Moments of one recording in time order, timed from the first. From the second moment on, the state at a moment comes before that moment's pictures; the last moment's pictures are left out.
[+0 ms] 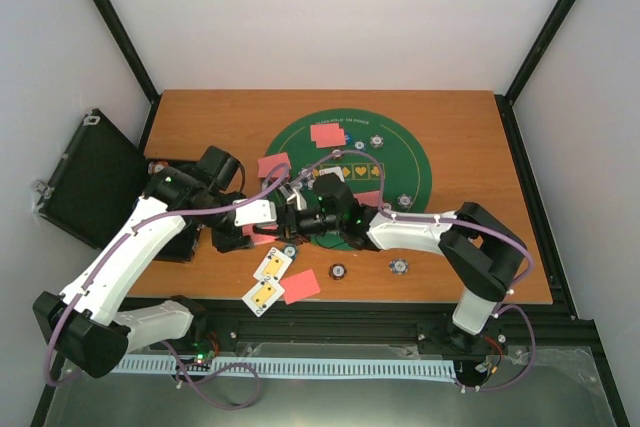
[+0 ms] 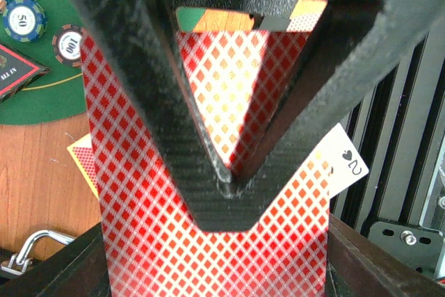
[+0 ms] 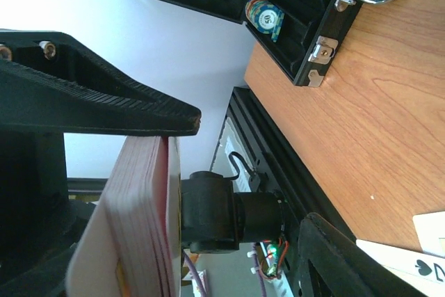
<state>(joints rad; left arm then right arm) -0.48 1.14 1.17 -1.31 0.24 0.85 0.94 1.73 0.95 0.46 -0.72 1.13</state>
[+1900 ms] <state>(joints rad) -0.48 1.14 1.17 -1.30 0.19 0.85 0.54 1.41 1.21 -0.40 -0.46 0.63</state>
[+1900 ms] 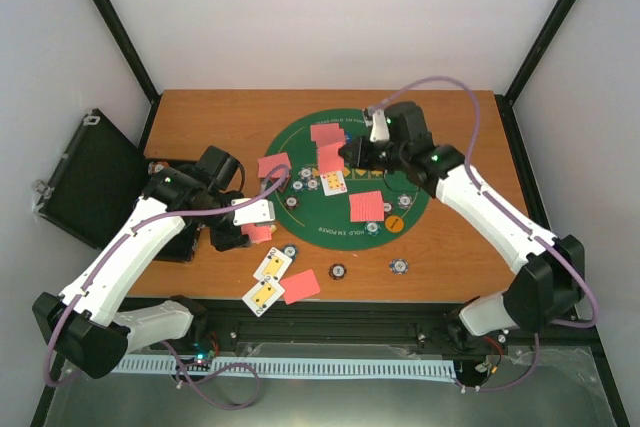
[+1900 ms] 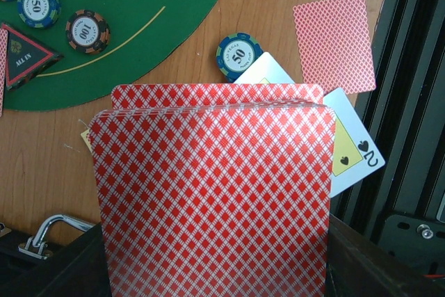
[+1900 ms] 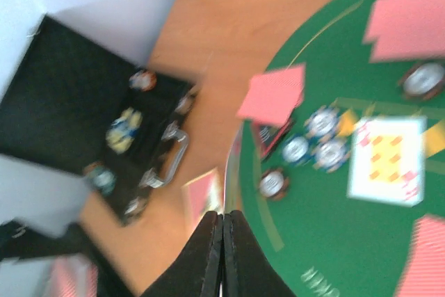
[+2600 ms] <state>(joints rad) -0.48 1.14 1.17 -1.30 0.19 0.85 0.78 2.04 1.45 -0.50 0.74 -0.17</state>
